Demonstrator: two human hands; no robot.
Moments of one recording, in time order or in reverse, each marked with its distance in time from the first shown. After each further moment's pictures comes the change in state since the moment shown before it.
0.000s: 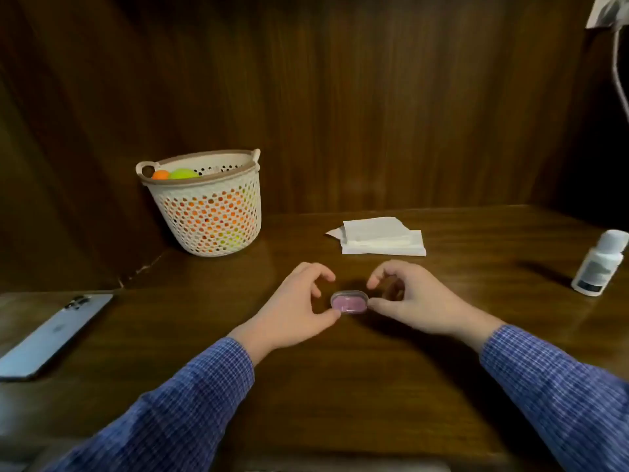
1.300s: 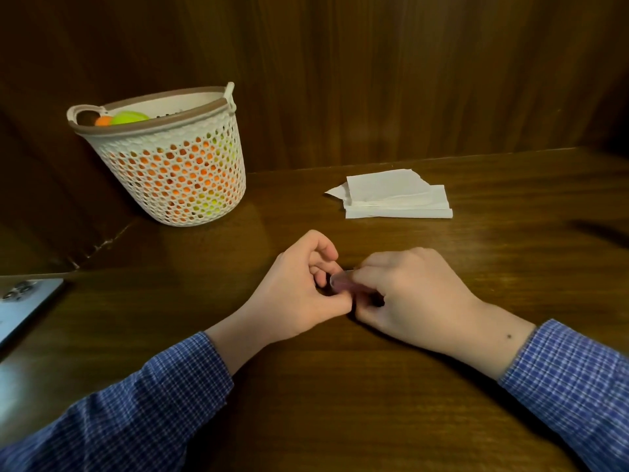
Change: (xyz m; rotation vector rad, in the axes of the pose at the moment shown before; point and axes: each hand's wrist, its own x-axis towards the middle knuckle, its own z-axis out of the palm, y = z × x) left_hand 0.023 -0.013 0.016 -0.223 0.018 0.002; right_hand 0.011 -0.027 0.031 -0.596 -0.013 -0.293
